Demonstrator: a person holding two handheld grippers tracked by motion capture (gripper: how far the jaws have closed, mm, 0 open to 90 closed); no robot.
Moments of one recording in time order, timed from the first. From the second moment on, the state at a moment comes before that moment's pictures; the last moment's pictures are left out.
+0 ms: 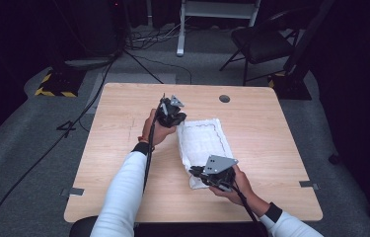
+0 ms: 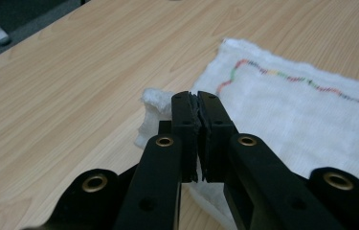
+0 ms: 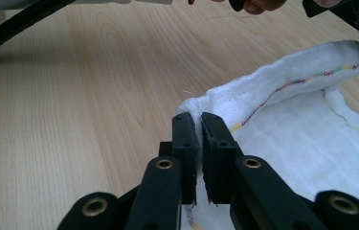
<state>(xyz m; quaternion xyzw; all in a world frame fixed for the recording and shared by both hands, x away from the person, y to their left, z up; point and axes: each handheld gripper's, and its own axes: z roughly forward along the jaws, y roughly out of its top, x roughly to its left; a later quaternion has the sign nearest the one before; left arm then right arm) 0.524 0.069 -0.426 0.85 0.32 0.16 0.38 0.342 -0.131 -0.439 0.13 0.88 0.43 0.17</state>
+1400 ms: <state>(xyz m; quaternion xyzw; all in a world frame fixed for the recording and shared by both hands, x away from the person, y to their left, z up) 0.551 -0.043 -0.451 0.86 0.30 0.15 0.38 0.346 -0.245 -0.455 0.24 0.87 0.39 0.19</state>
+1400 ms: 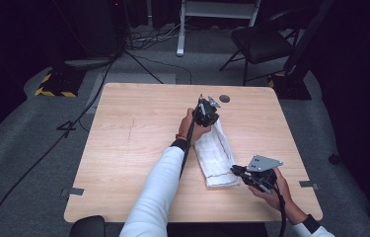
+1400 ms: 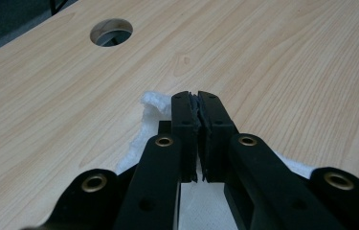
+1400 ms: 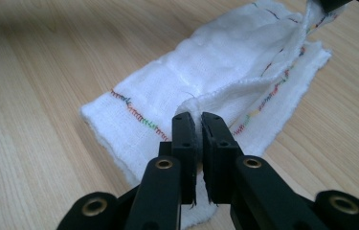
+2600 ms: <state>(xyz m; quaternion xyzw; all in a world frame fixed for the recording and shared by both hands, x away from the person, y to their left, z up) 0.387 -0.010 -0.484 0.93 0.18 0.13 0.31 0.393 -0.276 -0.474 0.29 0.88 0.33 0.19</state>
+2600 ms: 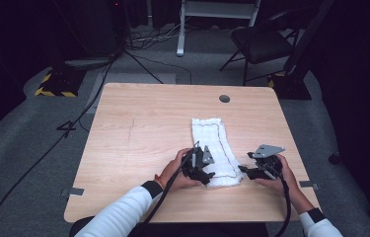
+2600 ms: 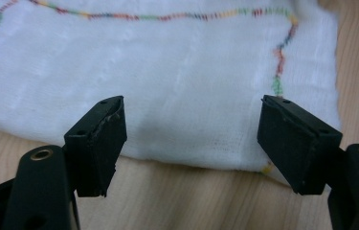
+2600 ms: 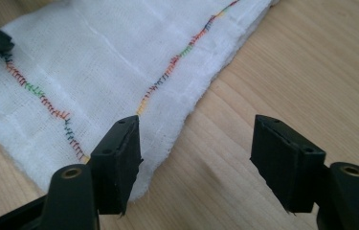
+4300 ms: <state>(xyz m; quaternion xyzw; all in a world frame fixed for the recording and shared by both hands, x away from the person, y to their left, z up) 0.391 0.071 -0.462 0.88 0.26 0.10 0.37 0.399 -0.254 -0.474 0.28 0.86 0.39 0.15</state>
